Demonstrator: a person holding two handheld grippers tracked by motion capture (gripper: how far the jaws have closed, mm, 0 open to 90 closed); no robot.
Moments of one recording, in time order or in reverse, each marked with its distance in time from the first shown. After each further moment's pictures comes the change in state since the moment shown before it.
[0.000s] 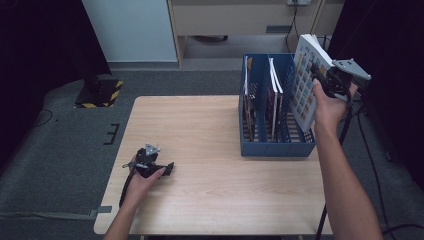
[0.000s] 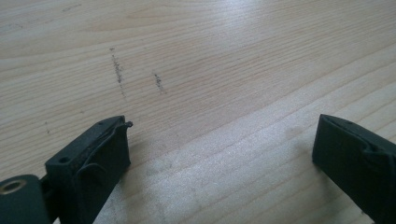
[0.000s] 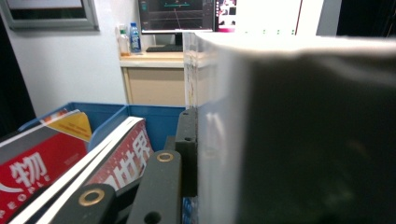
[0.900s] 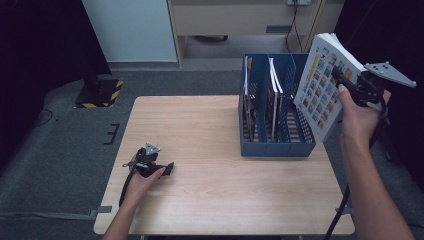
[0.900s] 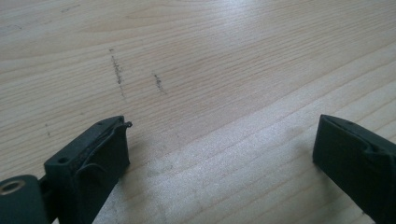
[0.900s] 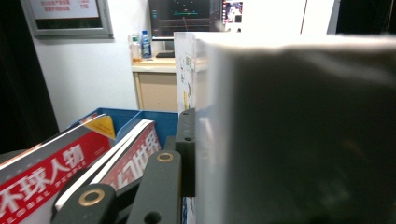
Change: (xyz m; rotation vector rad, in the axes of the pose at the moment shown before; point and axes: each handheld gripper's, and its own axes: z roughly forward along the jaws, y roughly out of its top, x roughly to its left) left arm 0.000 0.001 0.000 0.006 -0.002 0.006; right arm -0.023 0.030 -0.071 -0.012 0.045 0.007
